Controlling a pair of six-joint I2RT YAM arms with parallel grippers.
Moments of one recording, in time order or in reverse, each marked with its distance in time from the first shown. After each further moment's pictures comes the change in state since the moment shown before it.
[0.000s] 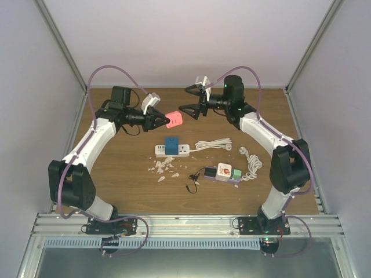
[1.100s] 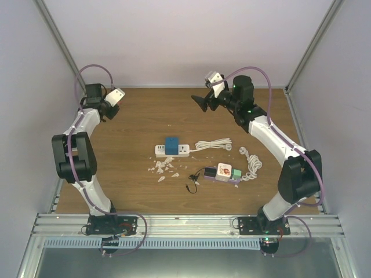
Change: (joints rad) left arm 0.344 0.301 0.086 0.251 -0.905 0.484; right arm -0.034 -0.133 -0.045 -0.130 0.470 -0.237
